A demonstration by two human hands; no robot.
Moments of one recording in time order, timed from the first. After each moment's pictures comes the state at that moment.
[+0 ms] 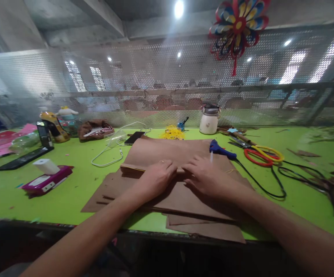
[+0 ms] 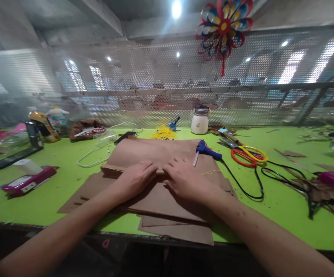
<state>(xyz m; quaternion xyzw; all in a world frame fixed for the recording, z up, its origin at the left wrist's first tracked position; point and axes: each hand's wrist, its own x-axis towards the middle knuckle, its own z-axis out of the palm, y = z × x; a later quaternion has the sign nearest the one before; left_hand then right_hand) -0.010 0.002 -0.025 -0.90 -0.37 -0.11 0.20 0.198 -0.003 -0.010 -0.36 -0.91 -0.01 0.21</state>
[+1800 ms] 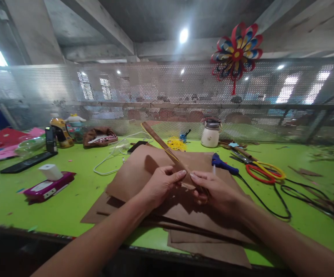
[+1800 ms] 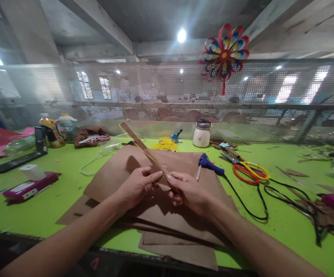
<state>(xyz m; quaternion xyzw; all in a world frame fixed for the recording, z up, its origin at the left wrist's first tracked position) 0.014 -0.002 -0.007 -0.50 -0.34 -0.50 -0.62 0.187 -0.004 -0.017 -0.22 -0.55 0.72 0.35</state>
